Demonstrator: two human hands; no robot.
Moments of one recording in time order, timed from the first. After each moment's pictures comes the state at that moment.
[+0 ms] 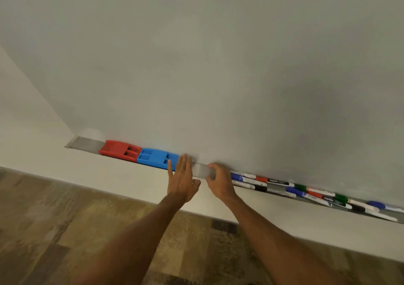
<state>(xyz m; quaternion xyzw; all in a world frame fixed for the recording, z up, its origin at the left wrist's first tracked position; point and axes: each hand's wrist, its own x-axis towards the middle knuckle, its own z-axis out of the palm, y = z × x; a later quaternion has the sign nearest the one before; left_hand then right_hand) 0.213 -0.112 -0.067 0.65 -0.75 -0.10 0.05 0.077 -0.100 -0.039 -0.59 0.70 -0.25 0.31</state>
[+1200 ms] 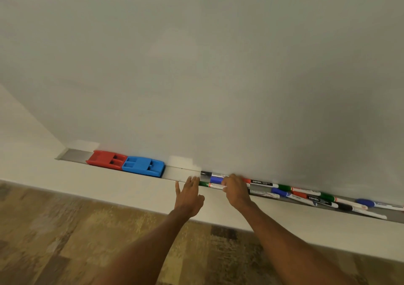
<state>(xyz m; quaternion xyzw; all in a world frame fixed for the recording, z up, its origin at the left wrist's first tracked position) 0.136 -0.083 -0.073 0.64 -0.73 -0.24 0.04 -0.032 -0.093 -0.055 -0.69 0.70 -0.04 0.15</state>
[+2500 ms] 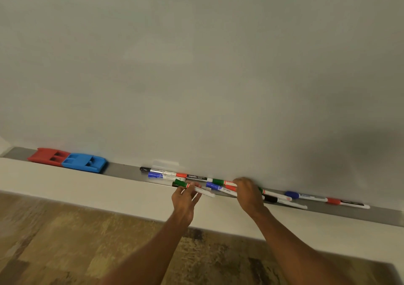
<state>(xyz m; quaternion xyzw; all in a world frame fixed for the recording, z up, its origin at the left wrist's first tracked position) -0.088 -0.021 -0.046 0.52 -0.09 -0.66 0.53 -0.285 -0.022 -0.041 -0.67 0.72 -0.08 0.13</state>
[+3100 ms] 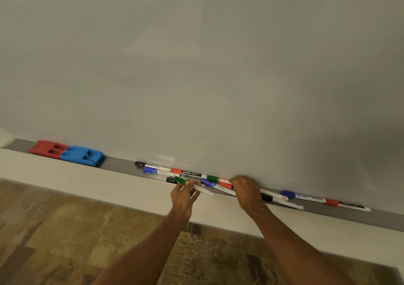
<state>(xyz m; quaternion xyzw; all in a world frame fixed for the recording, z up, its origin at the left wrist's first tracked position) -0.111 -0.021 -0.052 0.54 -0.07 -0.65 0.53 -0.307 -0.029 -0.047 -0.74 0.67 0.01 0.11</state>
